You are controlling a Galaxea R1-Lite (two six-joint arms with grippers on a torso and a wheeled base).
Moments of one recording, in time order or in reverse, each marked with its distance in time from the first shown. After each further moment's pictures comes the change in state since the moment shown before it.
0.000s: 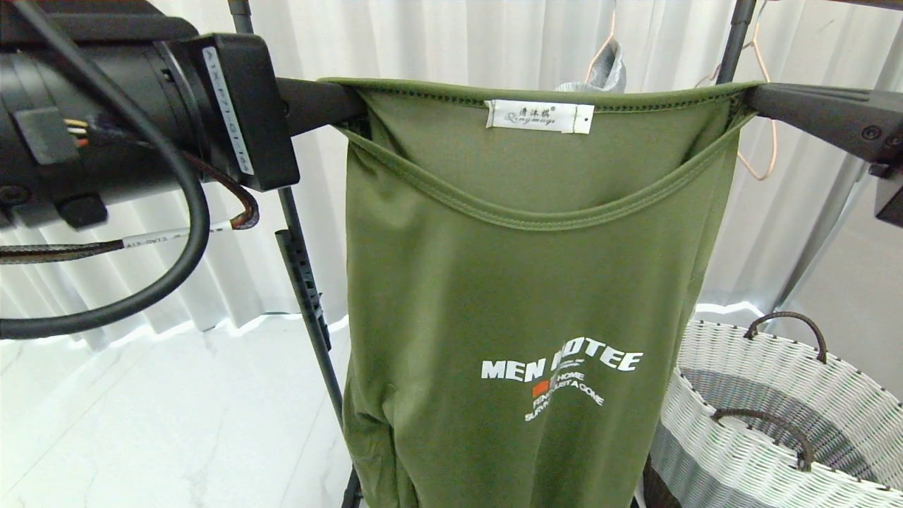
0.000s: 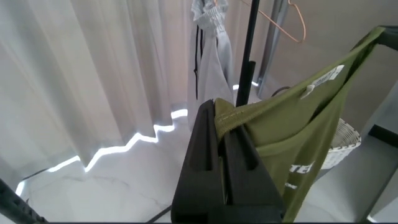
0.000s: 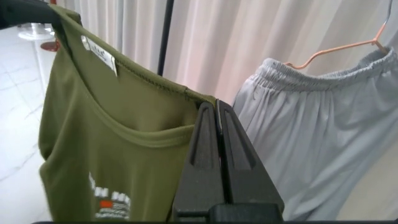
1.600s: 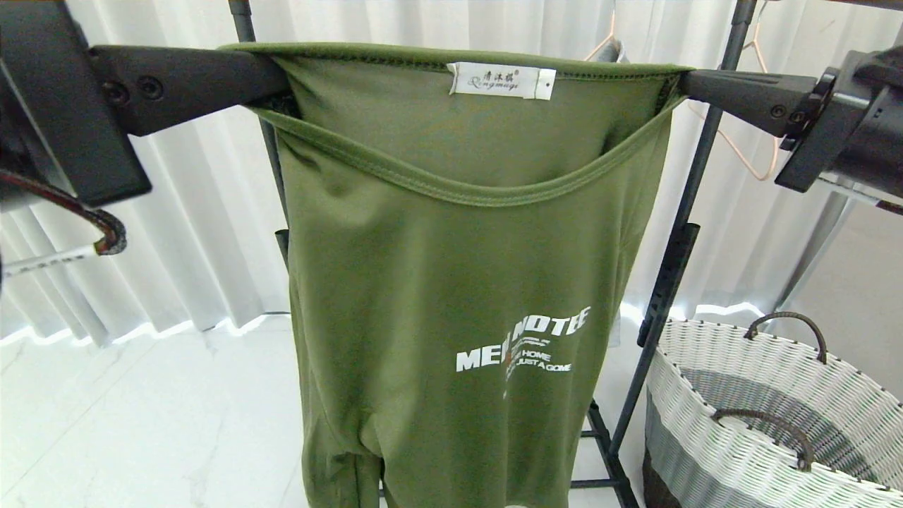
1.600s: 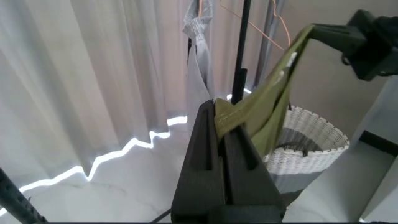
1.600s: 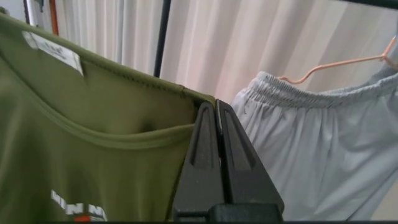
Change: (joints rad) left arm -0.086 -0.140 0.075 0.003 0.067 0.003; right arm 0.006 0.149 -0.080 -0.101 -0.003 0.008
